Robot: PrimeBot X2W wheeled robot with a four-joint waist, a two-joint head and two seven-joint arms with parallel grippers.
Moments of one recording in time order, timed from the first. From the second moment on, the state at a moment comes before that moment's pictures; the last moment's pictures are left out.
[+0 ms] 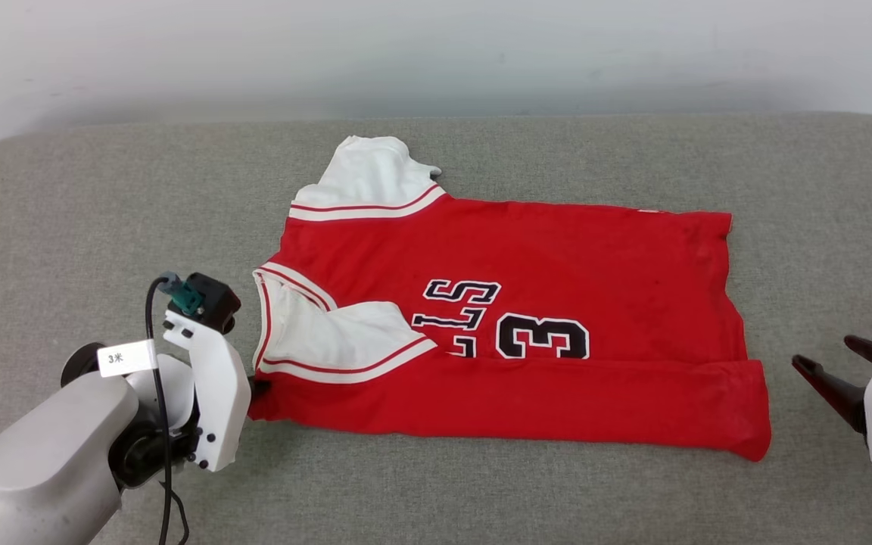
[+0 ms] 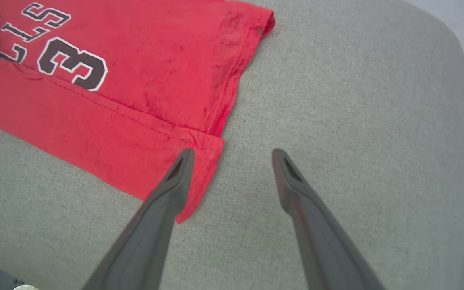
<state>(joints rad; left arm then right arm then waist) -0.69 0.71 -0.99 0.39 -1.04 -0.12 0.46 -0.24 -0.69 0.21 0.05 0.65 0.13 0.62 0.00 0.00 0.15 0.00</state>
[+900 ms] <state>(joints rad) -0.69 0.74 -0.99 0.26 -1.00 -0.05 0.43 -0.31 -0.59 0.43 0.30 0.65 0.13 0.70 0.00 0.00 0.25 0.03</state>
